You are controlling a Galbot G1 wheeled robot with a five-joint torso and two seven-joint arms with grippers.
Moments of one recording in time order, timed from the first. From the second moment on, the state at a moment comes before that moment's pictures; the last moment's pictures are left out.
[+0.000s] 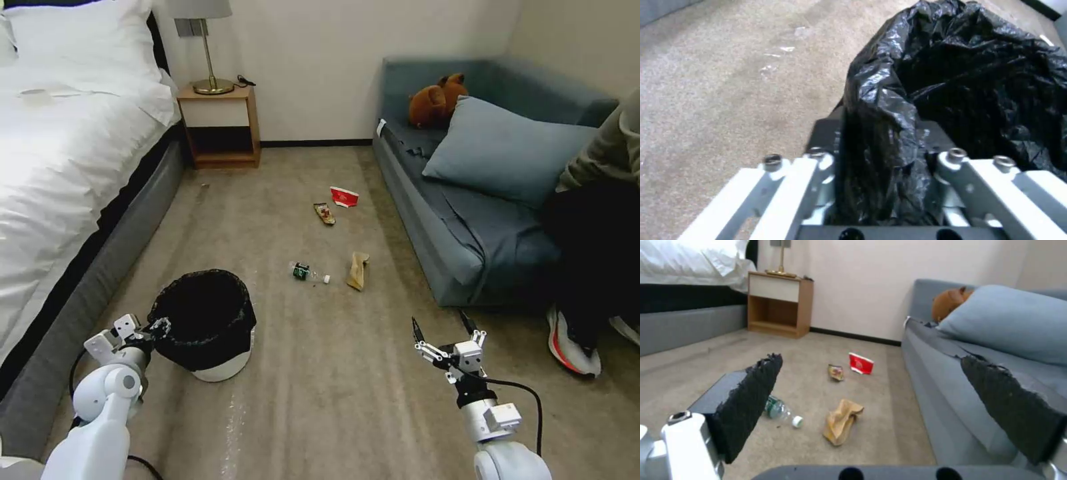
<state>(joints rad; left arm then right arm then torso) 1.18 -1.22 -0.74 -1.57 -0.80 0.47 -0.18 -1.55 1.39 0.60 1.87 0.07 0.31 -0.15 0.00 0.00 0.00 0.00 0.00</state>
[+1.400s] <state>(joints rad) 1.50 -1.26 -0.81 -2.09 -0.62 0.38 -0.23 -1.48 1.44 0.63 1.88 -0.07 0.43 0.04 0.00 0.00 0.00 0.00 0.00</state>
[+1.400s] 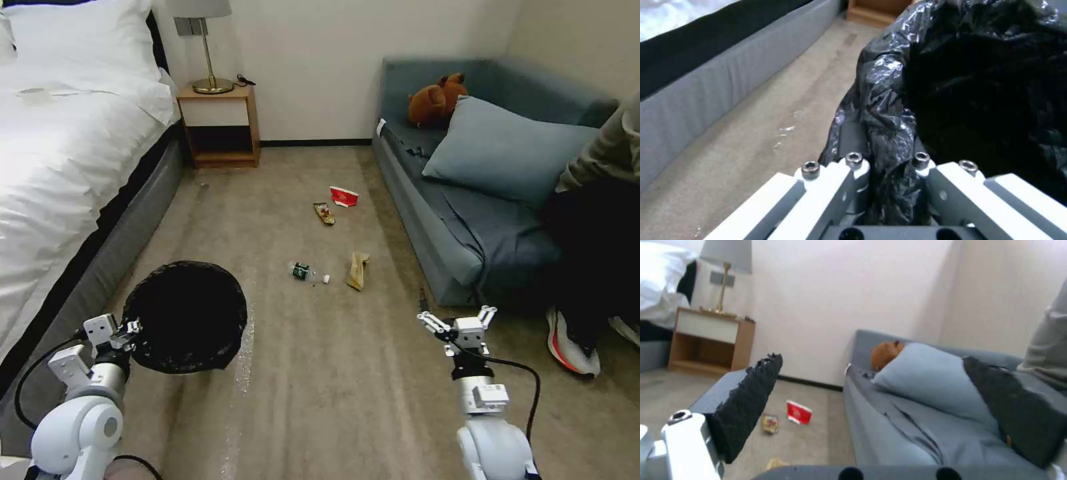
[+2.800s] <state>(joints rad) 1.51 -1.31 -0.83 -2.09 -0.53 0.35 -0.19 -1.49 1.43 0.55 1.84 0.13 0.52 -0.13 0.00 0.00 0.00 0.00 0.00</state>
